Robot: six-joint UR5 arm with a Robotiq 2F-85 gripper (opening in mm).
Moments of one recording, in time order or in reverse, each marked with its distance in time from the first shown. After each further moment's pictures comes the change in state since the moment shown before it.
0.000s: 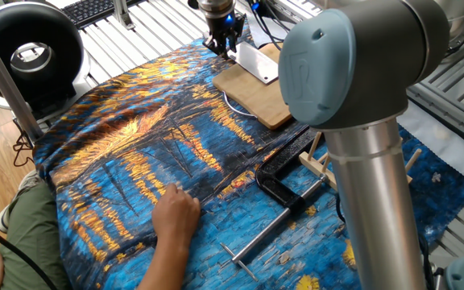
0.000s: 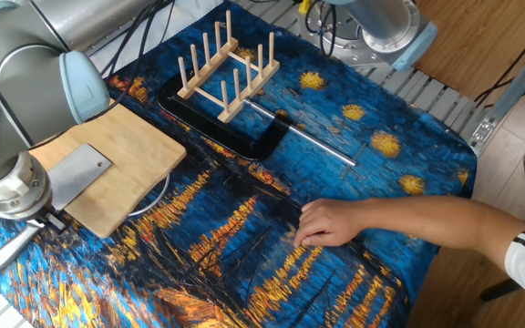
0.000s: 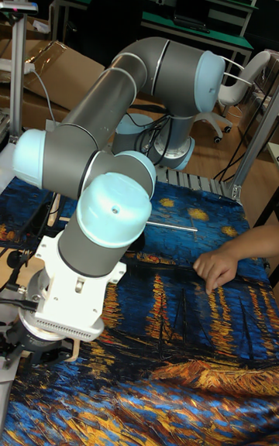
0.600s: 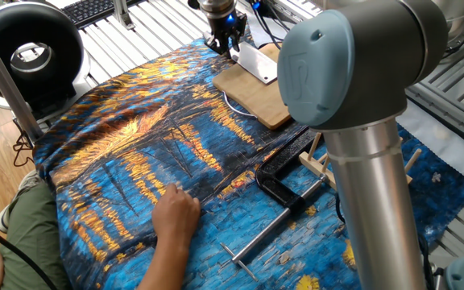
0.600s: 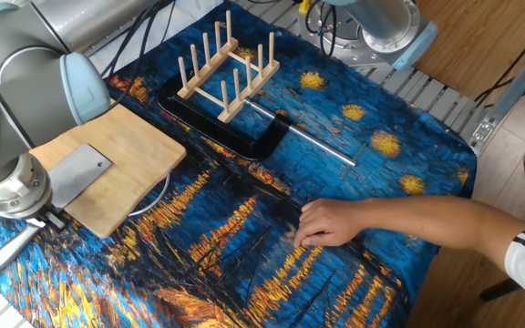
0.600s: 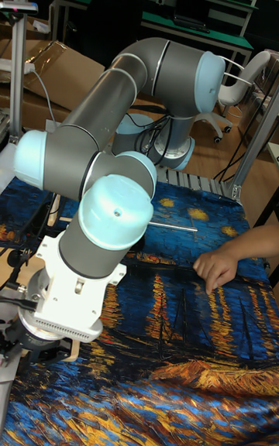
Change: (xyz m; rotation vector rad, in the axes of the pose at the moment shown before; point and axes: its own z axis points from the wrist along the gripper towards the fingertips) arm 0.002 0.001 0.000 -0.003 0.008 0.020
